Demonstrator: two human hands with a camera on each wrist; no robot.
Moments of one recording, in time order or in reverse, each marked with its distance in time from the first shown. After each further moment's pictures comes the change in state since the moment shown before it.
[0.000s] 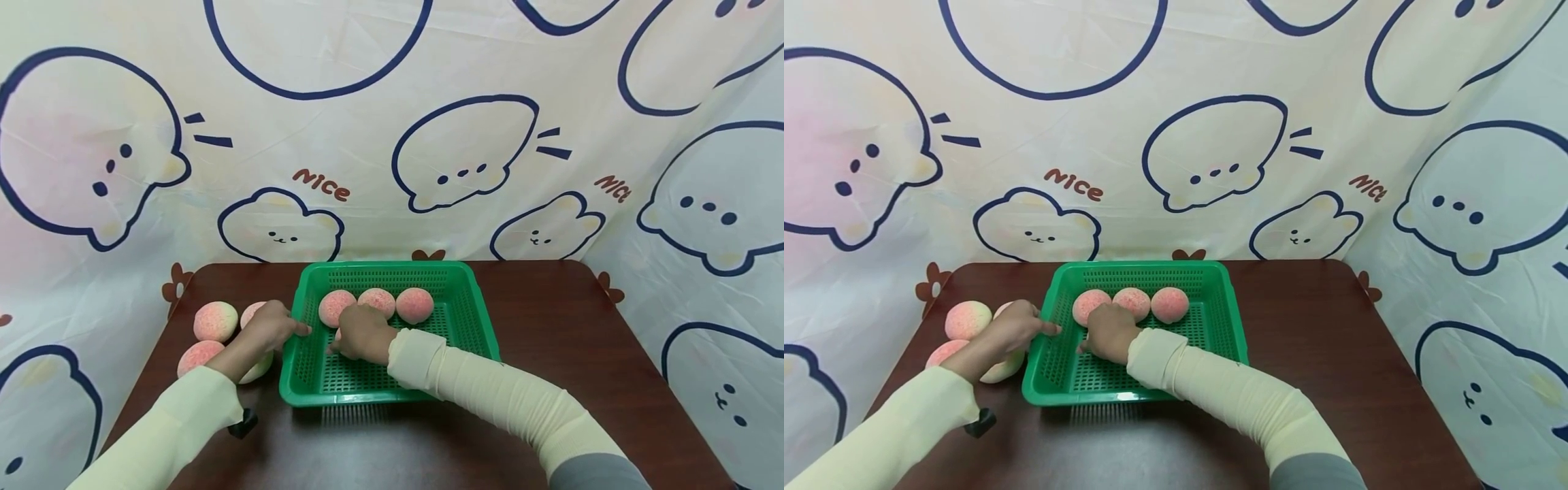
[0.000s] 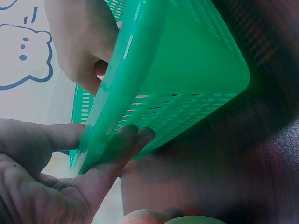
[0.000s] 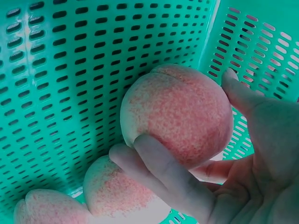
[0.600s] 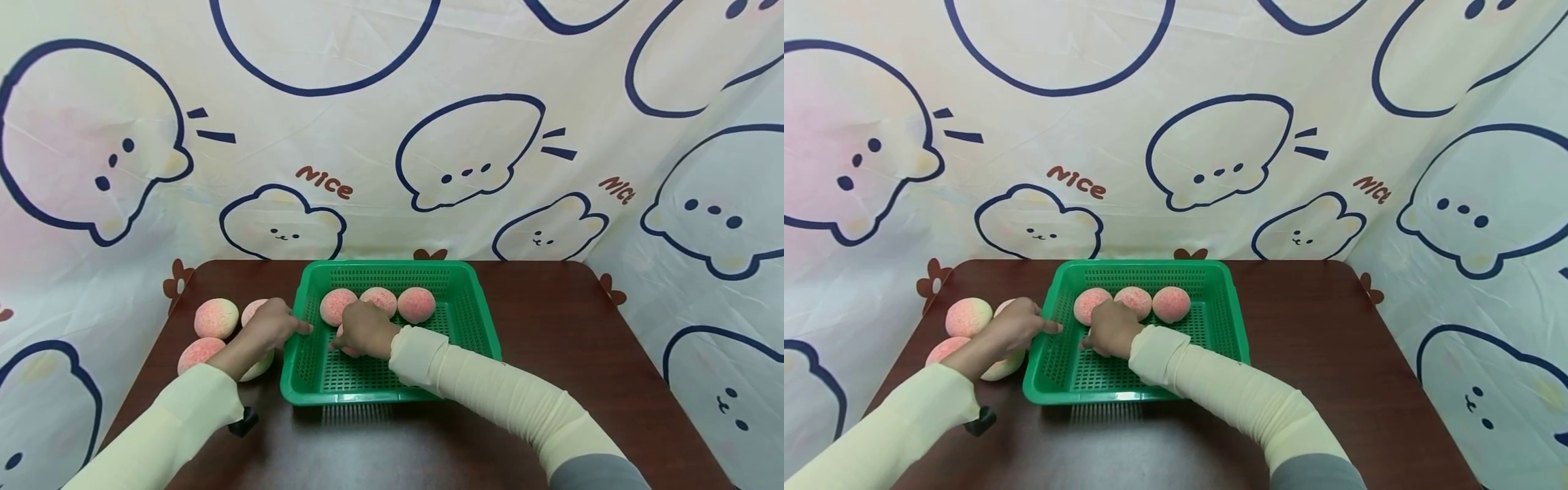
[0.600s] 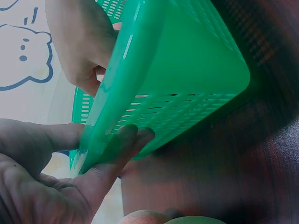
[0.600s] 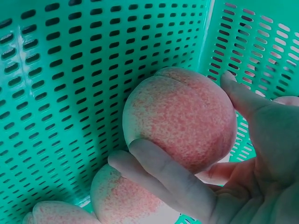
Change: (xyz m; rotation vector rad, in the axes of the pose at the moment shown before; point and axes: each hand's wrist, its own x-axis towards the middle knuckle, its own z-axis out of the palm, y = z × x) left_hand 0.002 -0.002 0.001 -0.003 -0.004 -0.009; right_hand 0.003 0.002 -0.002 0.113 -0.021 0.031
